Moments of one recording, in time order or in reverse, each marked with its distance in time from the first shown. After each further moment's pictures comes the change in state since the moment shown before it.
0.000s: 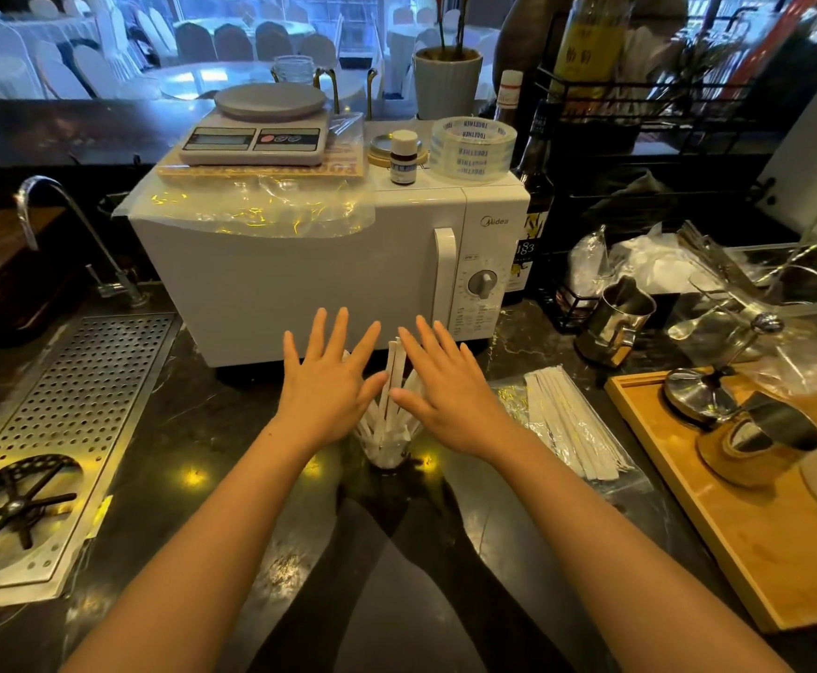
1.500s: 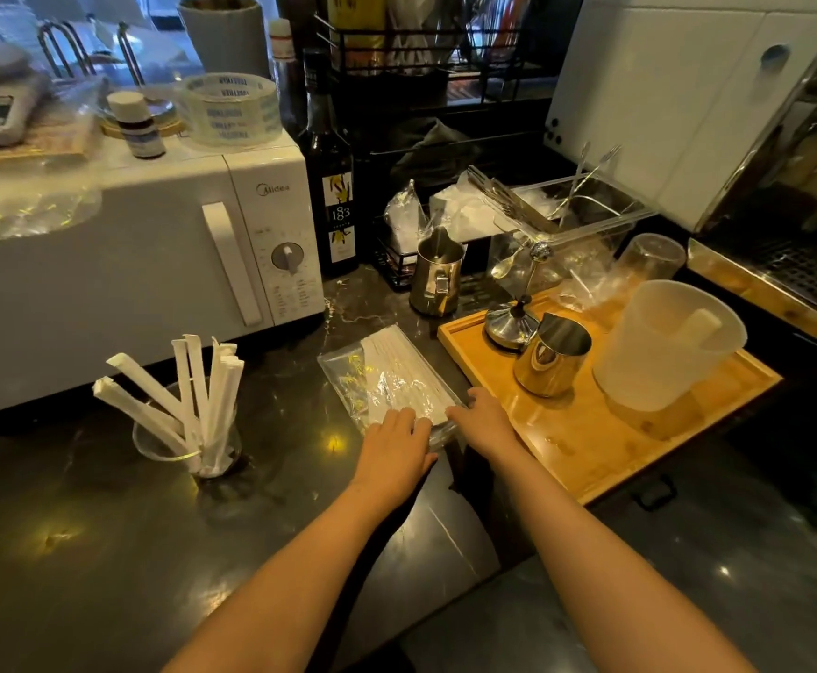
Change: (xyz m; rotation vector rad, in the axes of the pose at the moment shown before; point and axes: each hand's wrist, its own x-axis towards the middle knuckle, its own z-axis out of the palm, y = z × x) left_hand -0.012 0.221 0.121 -0.064 -0.143 0.511; right_hand -0.122 0.180 0.021 0.657 0.207 1.006
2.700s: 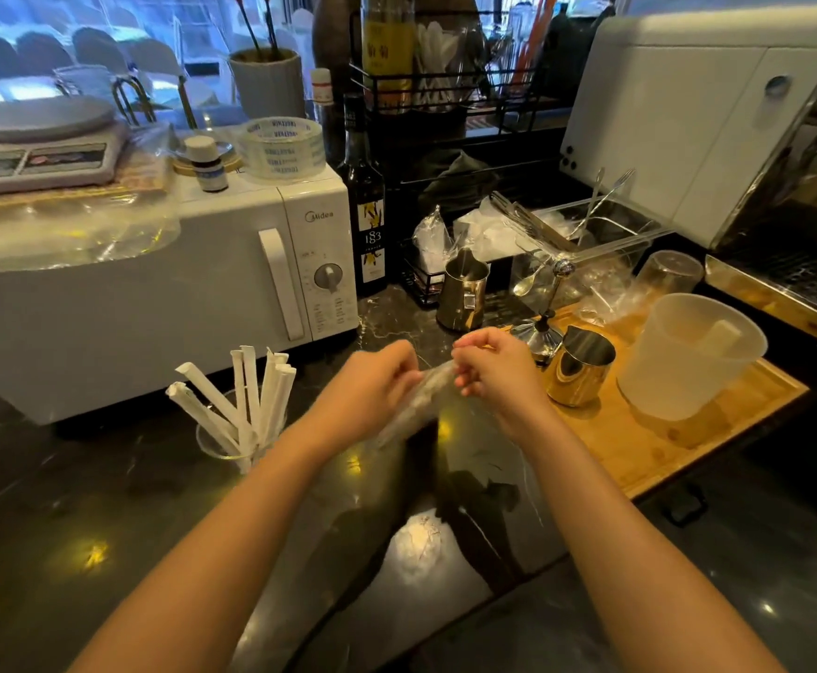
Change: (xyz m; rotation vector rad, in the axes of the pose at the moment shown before) left_hand -0.052 -0.035 -0.144 -0.462 0.202 0.053; right_hand -0.086 -0.087 -0.031 0.586 -0.054 -0.349
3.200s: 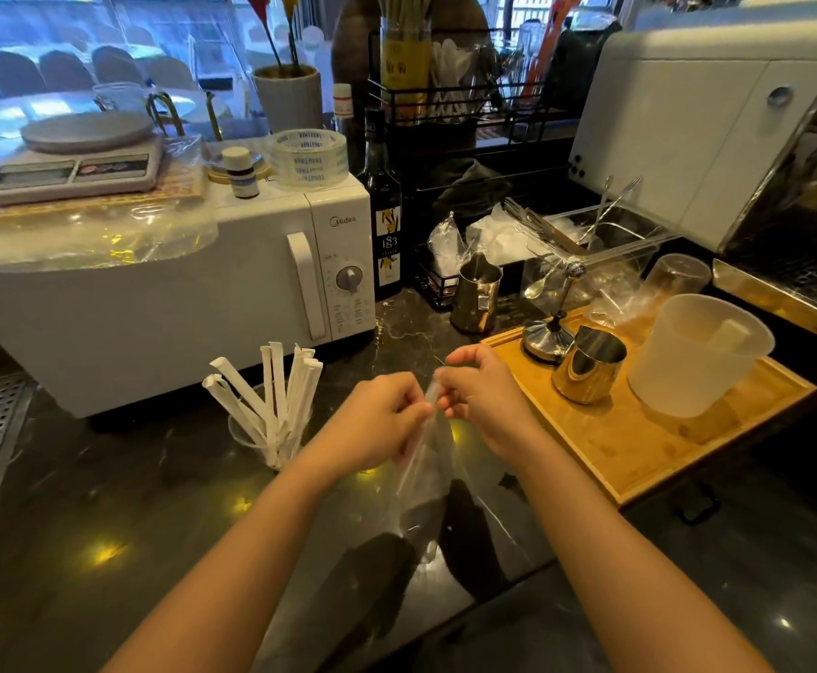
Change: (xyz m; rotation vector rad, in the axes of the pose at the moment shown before) left_hand -0.042 0.009 -0.009 -0.215 -0.076 -0.139; right_hand -0.027 0.005 0.032 0.063 -0.085 0.066
